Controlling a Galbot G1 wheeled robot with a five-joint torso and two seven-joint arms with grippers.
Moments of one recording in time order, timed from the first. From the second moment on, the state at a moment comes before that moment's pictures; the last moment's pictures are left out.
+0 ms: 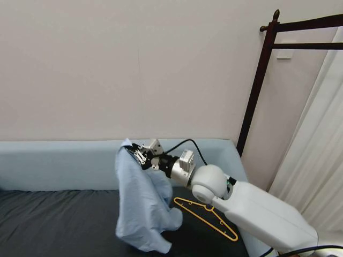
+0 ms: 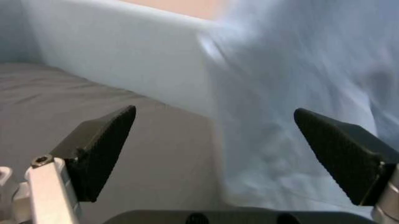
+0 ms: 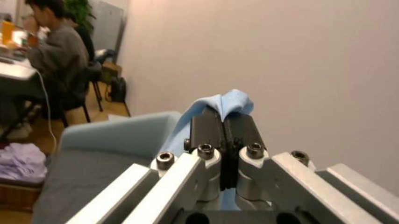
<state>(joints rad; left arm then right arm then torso) 1.95 -1.57 -0.46 -1.98 -0.13 -0.52 -0.30 -0.05 1.04 -0.53 1.90 0.83 -0.10 -0.07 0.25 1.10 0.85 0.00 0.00</state>
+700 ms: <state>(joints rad) 1.98 -1.56 -0.45 -1.98 -0.11 -0.53 -0.28 -0.55 1.06 -0.29 1.32 0.56 0.13 -0.21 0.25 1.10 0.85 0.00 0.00</state>
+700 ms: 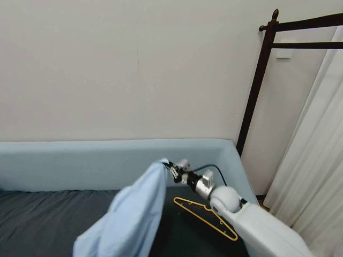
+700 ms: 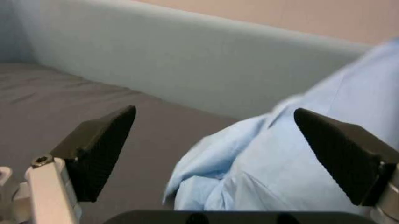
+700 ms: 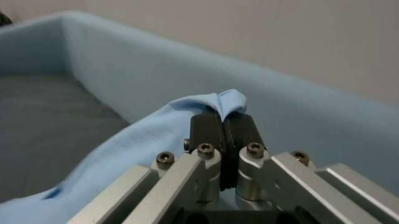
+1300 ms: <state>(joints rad) 2.00 -1.44 -0.46 -2.01 -0.13 -0.53 -0.23 -0.65 1.09 -0.20 1.21 0.42 0.03 -0.06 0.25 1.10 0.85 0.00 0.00</state>
